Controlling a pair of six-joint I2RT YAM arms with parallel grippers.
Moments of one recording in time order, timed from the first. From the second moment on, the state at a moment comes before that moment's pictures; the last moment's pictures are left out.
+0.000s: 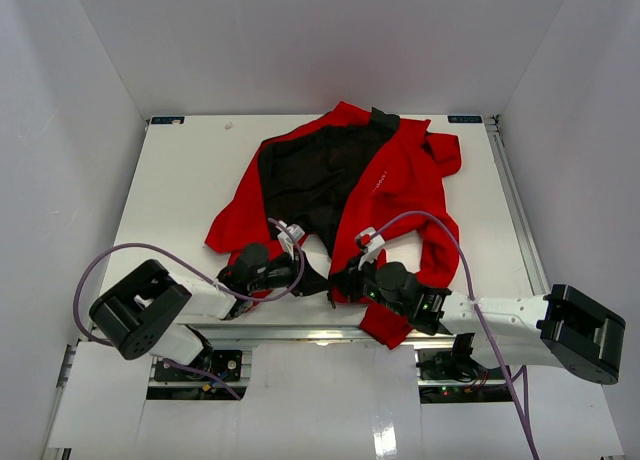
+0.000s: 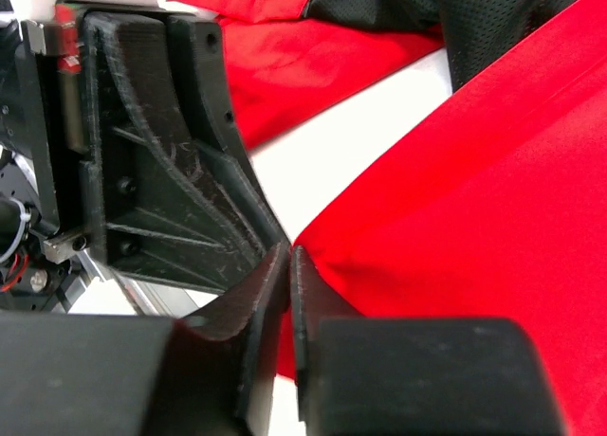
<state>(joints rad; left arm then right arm) -0.74 1.43 0.27 0.90 0.53 -0.72 1.14 1.13 0.34 0.50 0.20 0.49</state>
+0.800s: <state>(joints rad) -0.74 1.43 0.16 1.21 0.60 -0.71 1.15 1.01 0.19 0.60 0.19 0.54</state>
